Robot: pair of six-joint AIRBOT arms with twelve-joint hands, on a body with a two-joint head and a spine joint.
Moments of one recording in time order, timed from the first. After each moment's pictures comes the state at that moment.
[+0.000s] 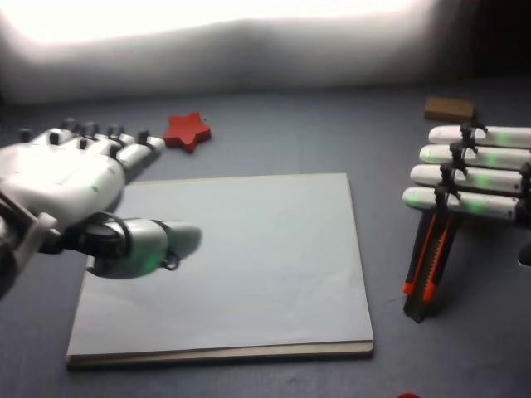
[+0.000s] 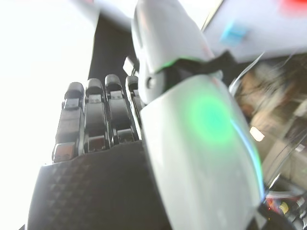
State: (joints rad) left arm 0.44 -0.79 0.61 -1.40 -0.79 2.27; right arm -0.74 -0.81 1.07 -0.58 0.77 -0.87
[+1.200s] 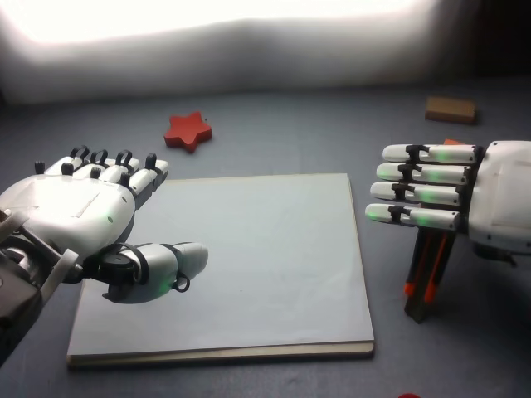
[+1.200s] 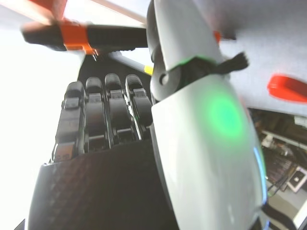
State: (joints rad) left arm 0.56 -0.87 0.63 -1.29 -0.90 2.13; right arm -0.71 -1.03 1.26 -0.65 0.71 -0.99
